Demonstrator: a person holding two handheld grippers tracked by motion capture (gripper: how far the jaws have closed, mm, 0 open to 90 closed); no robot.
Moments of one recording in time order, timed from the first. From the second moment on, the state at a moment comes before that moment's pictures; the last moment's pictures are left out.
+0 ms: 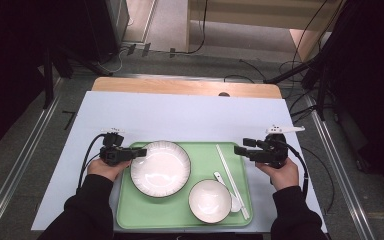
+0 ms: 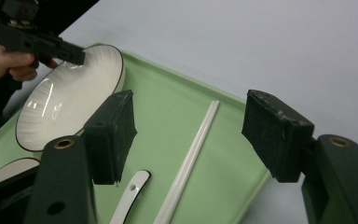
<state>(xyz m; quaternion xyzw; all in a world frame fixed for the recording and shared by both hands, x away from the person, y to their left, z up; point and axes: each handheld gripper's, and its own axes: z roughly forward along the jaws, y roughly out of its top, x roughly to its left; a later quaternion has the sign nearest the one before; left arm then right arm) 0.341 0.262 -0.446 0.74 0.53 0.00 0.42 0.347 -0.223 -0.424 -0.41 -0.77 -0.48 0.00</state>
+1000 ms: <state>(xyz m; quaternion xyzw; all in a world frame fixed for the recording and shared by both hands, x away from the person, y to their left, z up) 0.292 0.297 -0.408 0.79 0.45 0.06 0.41 0.317 -0.256 -0.428 -0.39 -0.78 -0.48 -0.02</state>
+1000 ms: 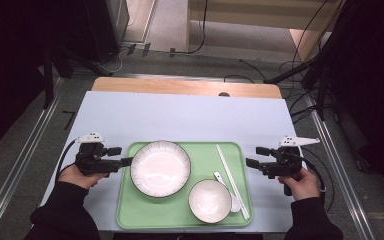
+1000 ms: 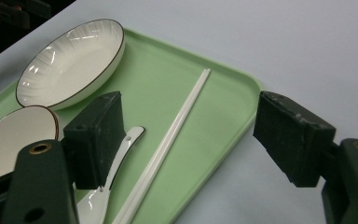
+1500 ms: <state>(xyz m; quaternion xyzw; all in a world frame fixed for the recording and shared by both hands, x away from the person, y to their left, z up) 0.267 0.315 -0.411 0.80 0.43 0.11 0.40 0.303 -0.275 -0.432 -0.39 -0.79 -0.47 -0.03</state>
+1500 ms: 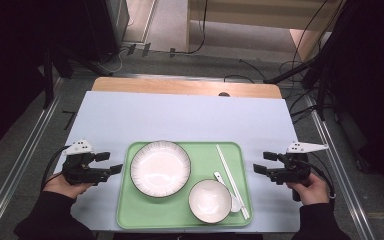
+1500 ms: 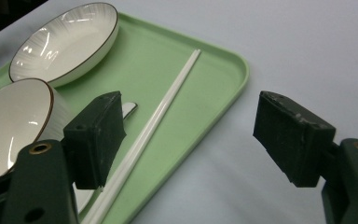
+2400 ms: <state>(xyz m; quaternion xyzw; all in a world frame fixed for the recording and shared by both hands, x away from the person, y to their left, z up) 0.262 0.340 -0.421 0.79 0.42 0.14 0.42 0.298 -0.289 -0.436 -0.37 -0.80 -0.47 -0.05</state>
